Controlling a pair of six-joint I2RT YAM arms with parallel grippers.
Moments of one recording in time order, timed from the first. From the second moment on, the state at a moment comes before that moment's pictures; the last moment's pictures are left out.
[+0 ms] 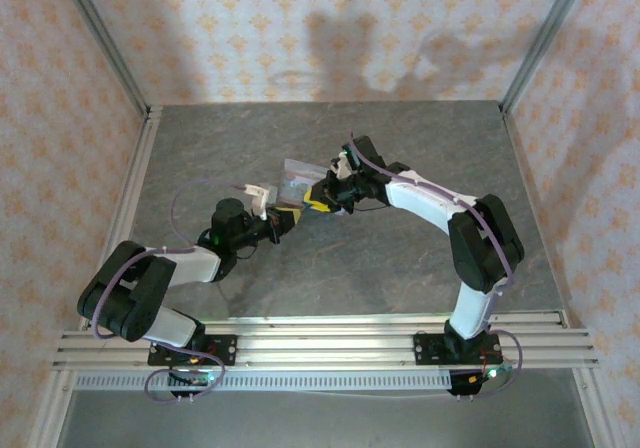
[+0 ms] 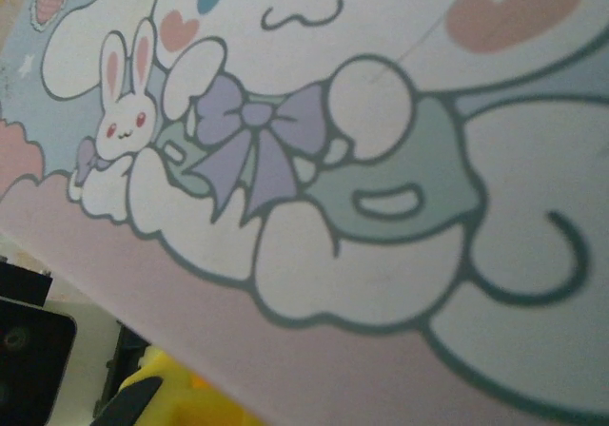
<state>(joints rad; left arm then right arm) -0.36 1.45 0.38 0.77 0.51 -0.44 0.57 1.79 1.28 -0.35 -0.68 0.96</state>
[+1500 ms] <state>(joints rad) -0.38 1.54 0.40 0.86 0.49 -0.49 0.56 1.79 1.28 -0.39 -0.65 0.98</state>
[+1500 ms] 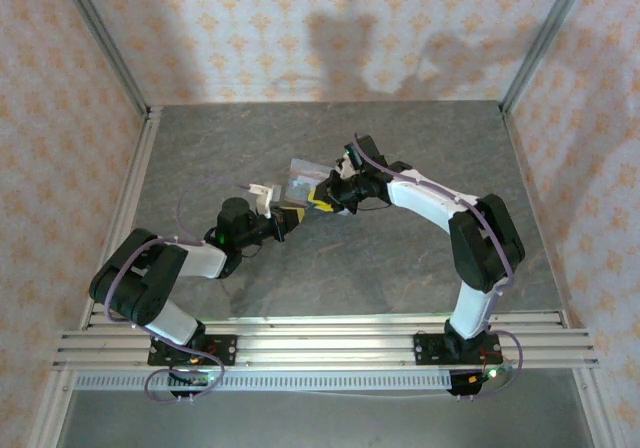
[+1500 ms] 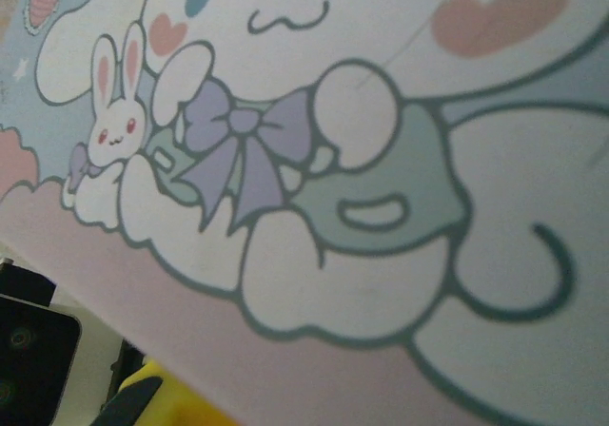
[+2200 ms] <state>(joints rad) -0.38 1.51 0.38 0.87 0.45 -0.48 0.56 1.79 1.28 -0.39 -0.67 1.01</state>
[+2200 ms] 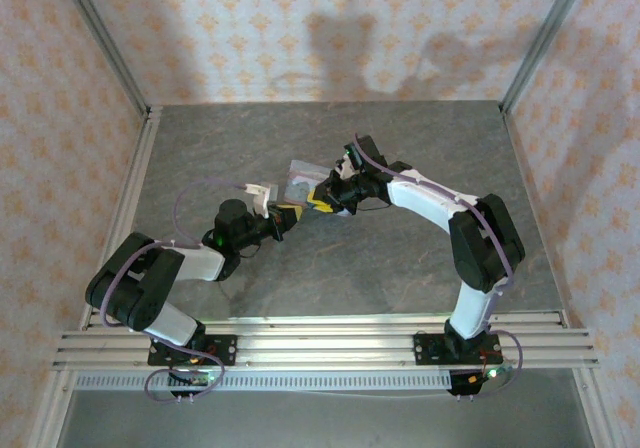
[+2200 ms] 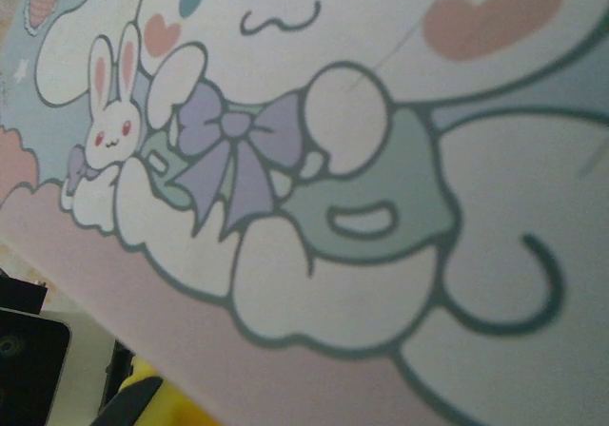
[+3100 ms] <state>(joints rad) -0.38 1.53 0.36 0.97 0.42 -0.56 0.56 1.79 1.24 -0.30 -0.69 1.12</state>
